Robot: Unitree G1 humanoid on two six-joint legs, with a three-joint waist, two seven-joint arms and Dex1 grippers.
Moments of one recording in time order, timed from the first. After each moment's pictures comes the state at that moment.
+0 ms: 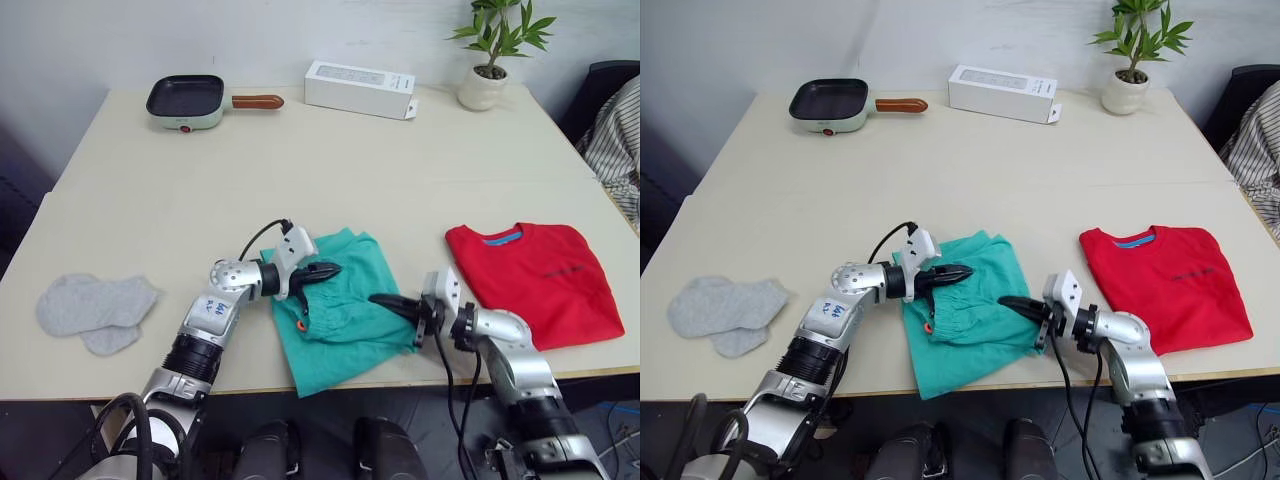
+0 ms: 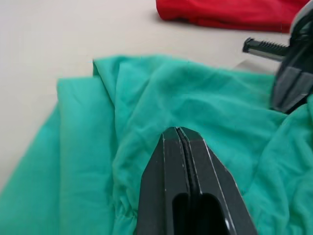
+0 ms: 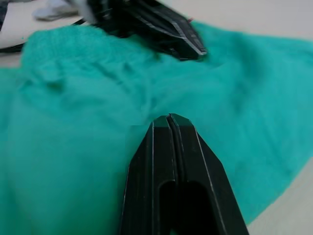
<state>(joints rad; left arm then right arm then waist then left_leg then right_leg) -0.58 0.29 -0.21 0.27 -0.13 0.26 -0.84 -0.18 -0.45 0.05 0.10 0.34 0.00 1.12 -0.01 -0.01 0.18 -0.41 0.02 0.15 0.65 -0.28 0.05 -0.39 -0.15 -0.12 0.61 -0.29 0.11</state>
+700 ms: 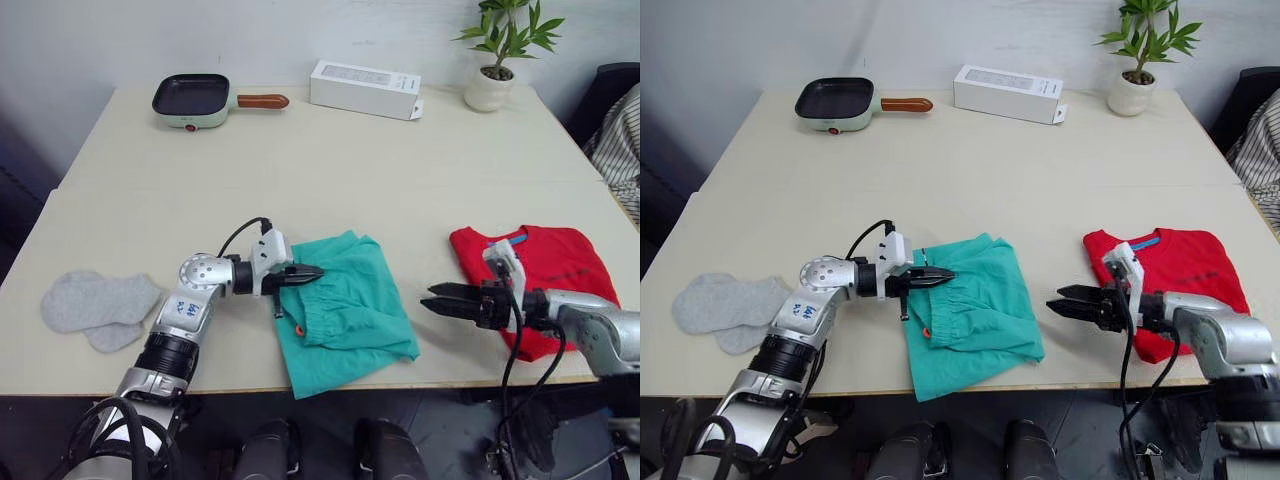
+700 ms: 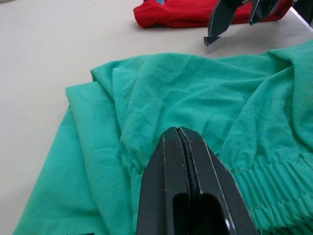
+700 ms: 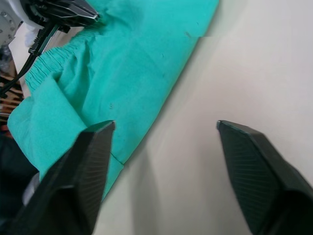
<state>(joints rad) -0.57 0.41 -0.16 0.31 -0.17 0.04 -1.06 -0.43 -0.79 0.01 0.17 0.66 0.89 1.13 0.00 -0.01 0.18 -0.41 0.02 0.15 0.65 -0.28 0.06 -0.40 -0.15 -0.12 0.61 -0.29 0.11</state>
